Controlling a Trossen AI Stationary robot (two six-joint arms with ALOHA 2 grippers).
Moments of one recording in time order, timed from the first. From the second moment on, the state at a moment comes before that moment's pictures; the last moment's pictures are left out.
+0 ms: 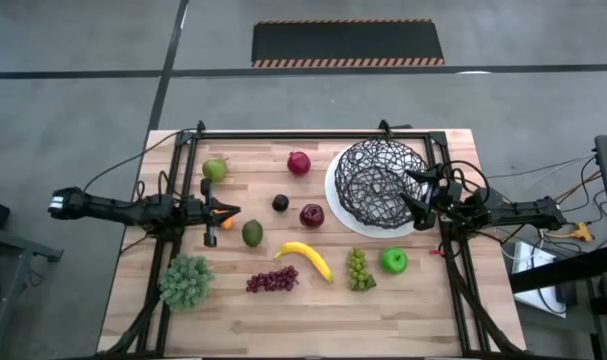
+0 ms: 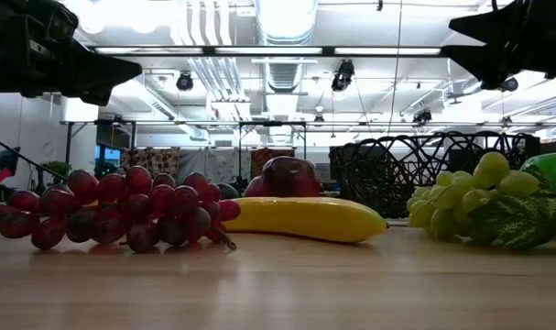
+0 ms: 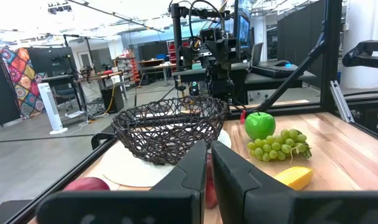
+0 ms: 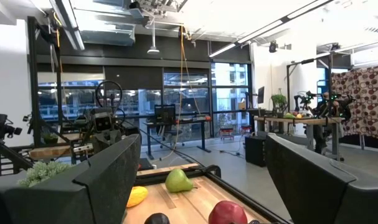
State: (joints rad) left arm -0.12 0.29 0.00 0.33 -0.24 0.14; right arm 0.07 0.03 0.01 0.39 0.37 -0.13
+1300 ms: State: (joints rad) left arm -0.13 0.37 0.00 0.80 -0.15 -0.23; right arm 0.07 0.03 0.01 0.39 0.37 0.17
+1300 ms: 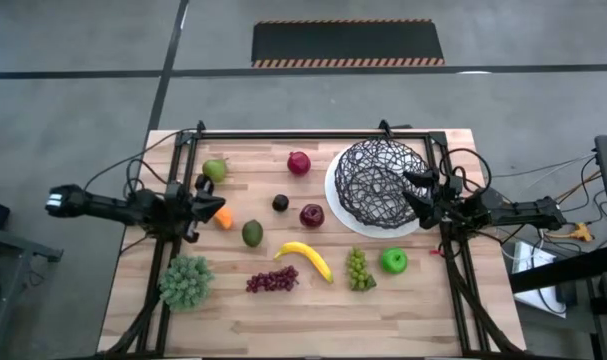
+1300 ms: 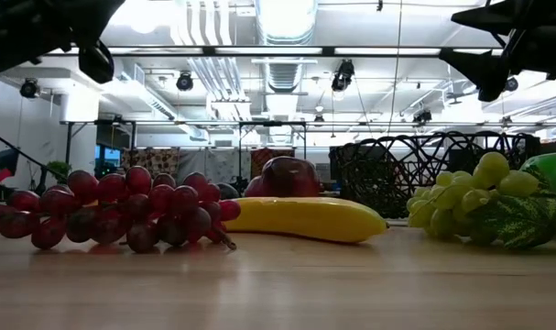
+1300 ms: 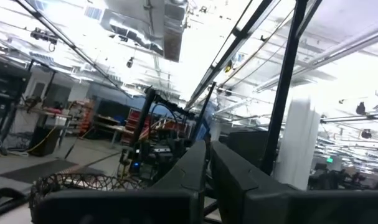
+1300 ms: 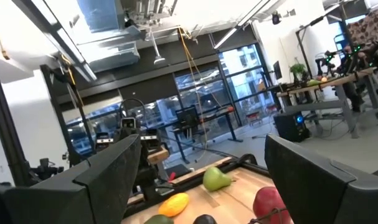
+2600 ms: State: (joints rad) left arm -0.13 1.01 0.28 1.09 -0.20 -0.23; right arm 0.07 0.03 0.01 0.41 0.40 0.17
